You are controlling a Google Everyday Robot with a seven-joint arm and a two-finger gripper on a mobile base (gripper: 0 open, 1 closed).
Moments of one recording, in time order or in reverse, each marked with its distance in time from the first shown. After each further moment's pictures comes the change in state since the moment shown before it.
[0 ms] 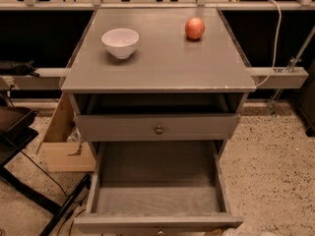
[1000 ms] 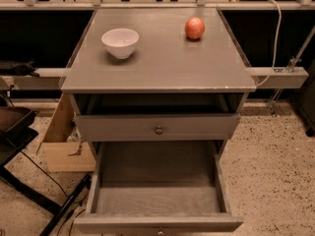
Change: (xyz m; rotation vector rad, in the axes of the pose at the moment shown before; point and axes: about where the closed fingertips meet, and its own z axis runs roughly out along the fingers) arm 0.002 0.057 -0.073 -0.091 0.210 0.155
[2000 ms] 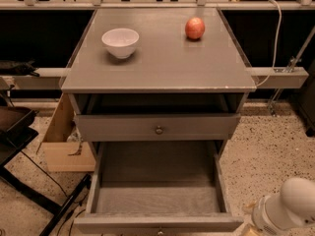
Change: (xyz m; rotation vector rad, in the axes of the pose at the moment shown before) arm -0.079 -0.058 -0.158 0.021 0.259 -0.017
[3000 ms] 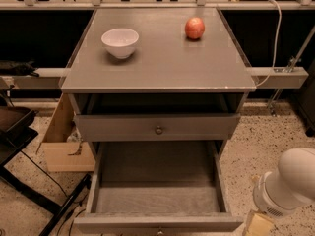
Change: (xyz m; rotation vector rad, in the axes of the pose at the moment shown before) arm -0.053 0.009 -0.100 0.083 0.114 -0.121
